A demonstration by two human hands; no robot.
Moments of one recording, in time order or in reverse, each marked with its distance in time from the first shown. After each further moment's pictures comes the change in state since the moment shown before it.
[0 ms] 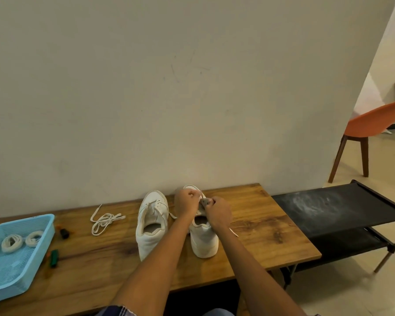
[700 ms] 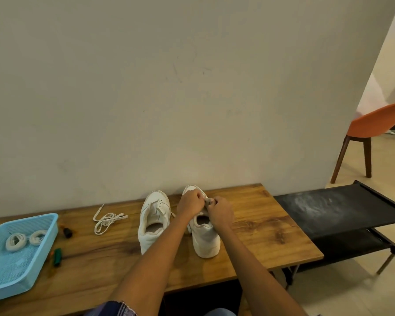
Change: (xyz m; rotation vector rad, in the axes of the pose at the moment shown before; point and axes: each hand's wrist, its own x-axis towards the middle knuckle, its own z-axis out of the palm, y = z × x) left_hand 0.005 0.004 -0.007 0.363 -0.277 0.082; right_hand -0.001 0.001 -0.001 0.033 -0.010 0.017
